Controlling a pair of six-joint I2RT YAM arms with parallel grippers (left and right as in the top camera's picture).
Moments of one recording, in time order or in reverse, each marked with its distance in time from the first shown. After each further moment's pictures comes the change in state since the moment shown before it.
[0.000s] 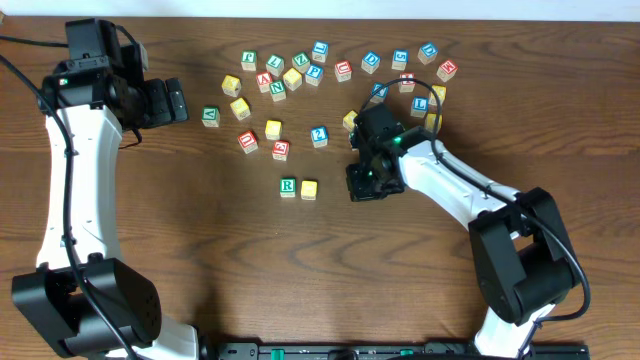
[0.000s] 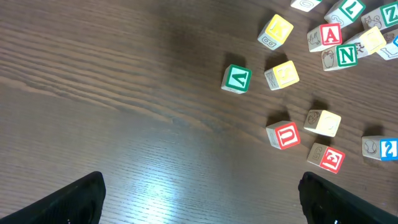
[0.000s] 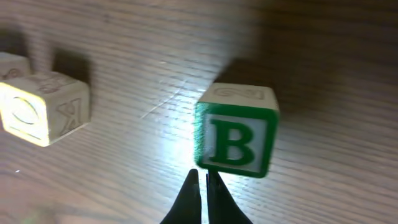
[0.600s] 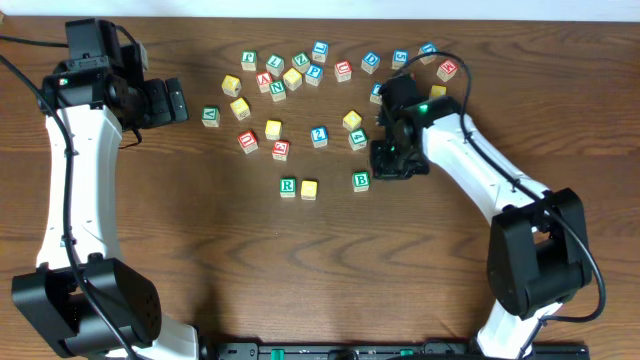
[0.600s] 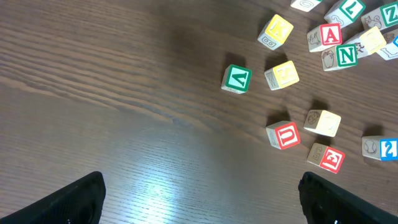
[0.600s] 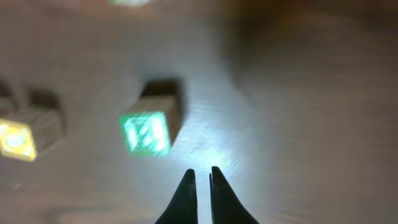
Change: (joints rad) left arm 0.000 0.000 0.000 0.000 0.000 0.000; right arm -0.118 -0.001 0.177 -0.222 0.103 0.002
